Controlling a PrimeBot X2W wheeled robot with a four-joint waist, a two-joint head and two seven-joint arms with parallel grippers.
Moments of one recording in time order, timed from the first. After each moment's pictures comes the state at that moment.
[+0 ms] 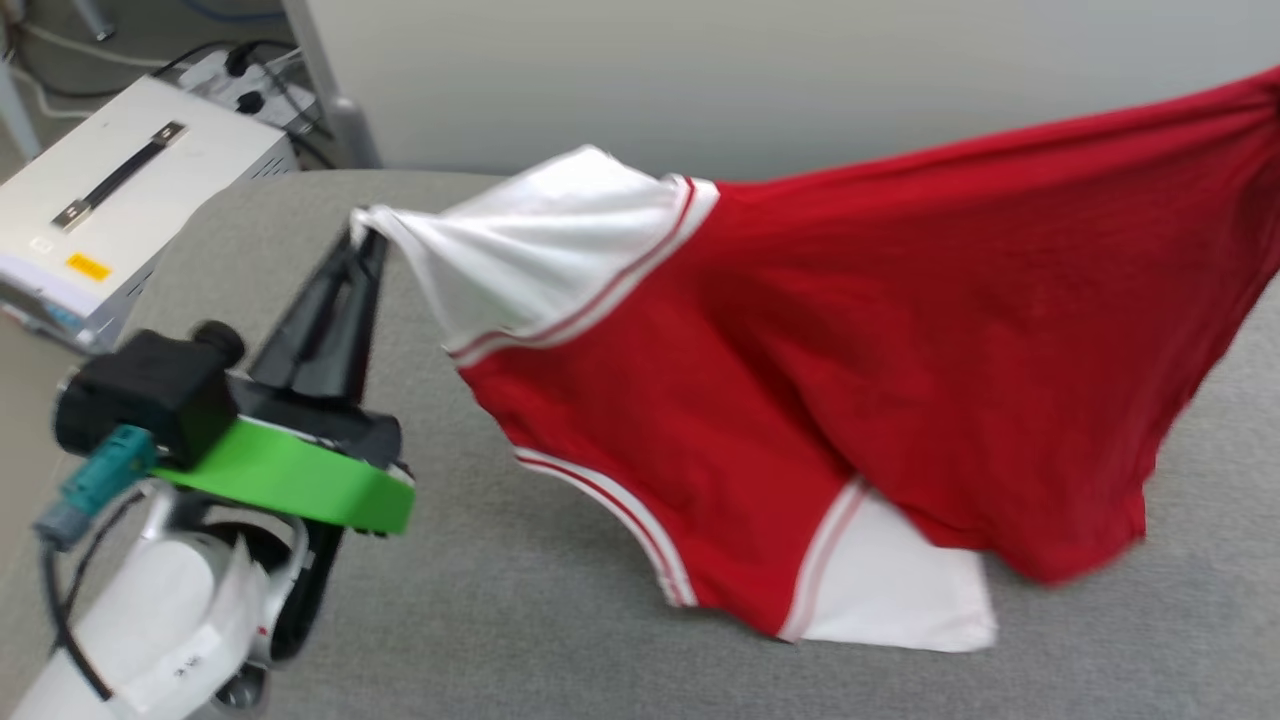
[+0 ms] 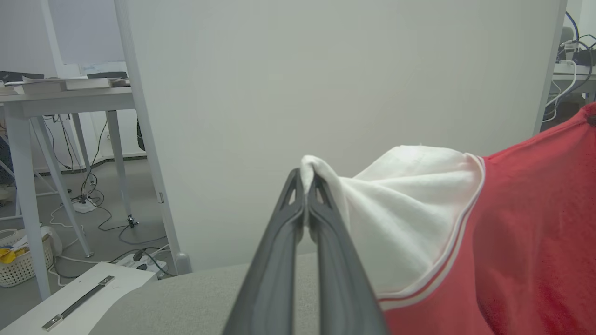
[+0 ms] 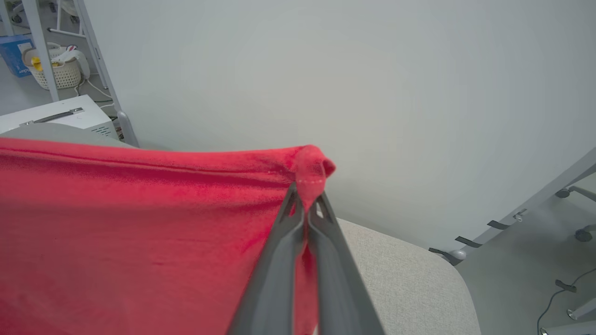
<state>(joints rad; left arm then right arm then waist) -0.29 0.55 -0.37 -0.32 -0.55 0.17 -0.05 -0.59 -0.64 0.10 0.04 0.55 0.13 0.54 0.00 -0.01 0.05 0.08</state>
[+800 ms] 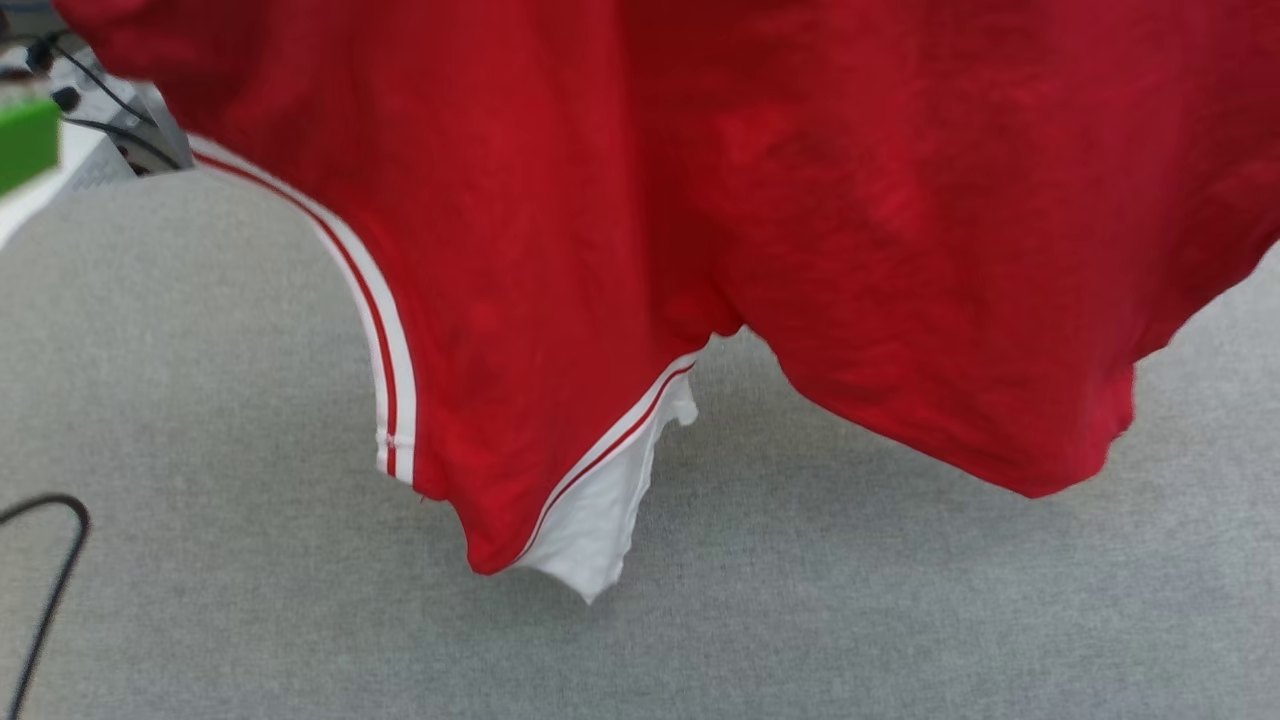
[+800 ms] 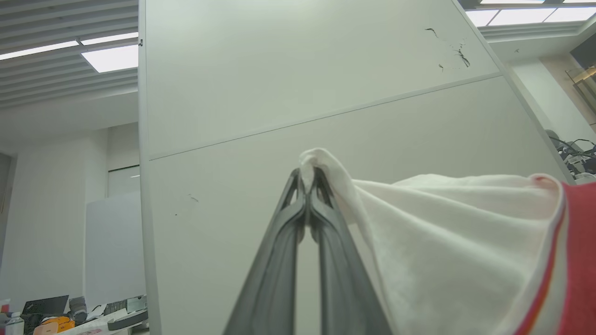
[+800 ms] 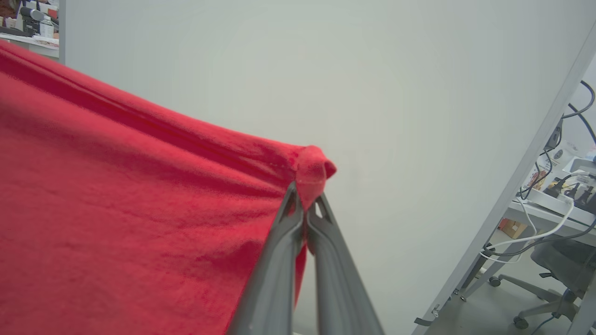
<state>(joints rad) -0.80 0.70 -0.18 -0.36 -0.47 0.14 -0.11 -0.77 -0.65 0.02 -0.19 0.56 0.13 0.43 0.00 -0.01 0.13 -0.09</state>
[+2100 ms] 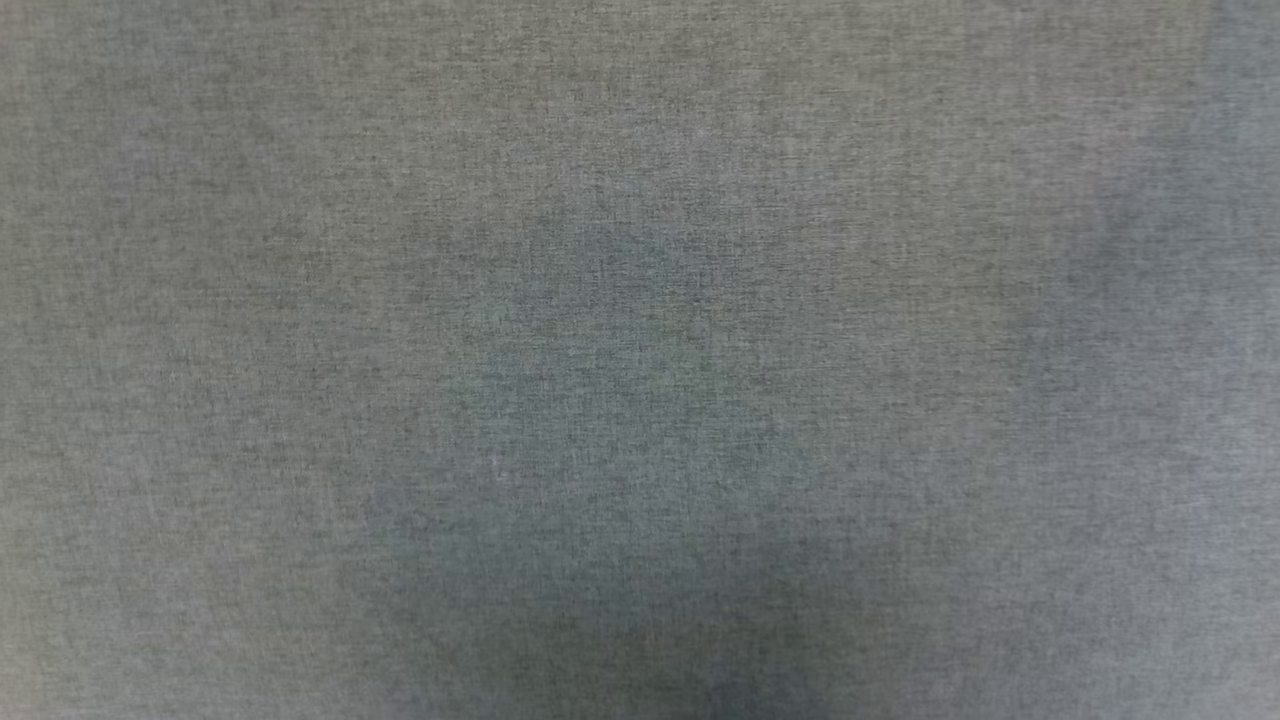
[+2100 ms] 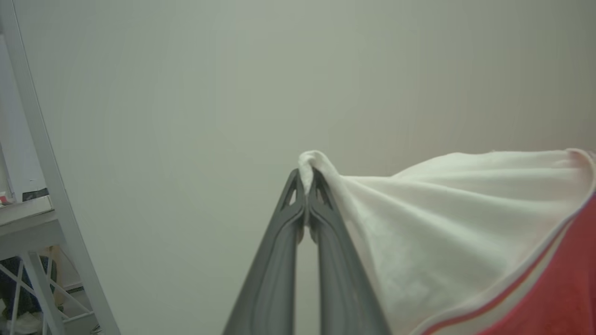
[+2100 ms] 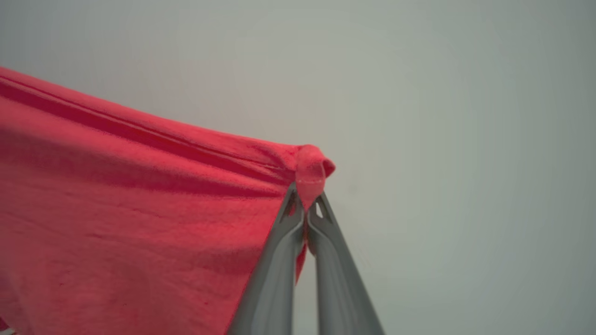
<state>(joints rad) -1.91 0.51 -0.36 0.66 -0.32 -0.12 -0.26 -1.75 -0.40 0.09 0.77 0.23 0.13 -0.10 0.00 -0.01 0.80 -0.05</state>
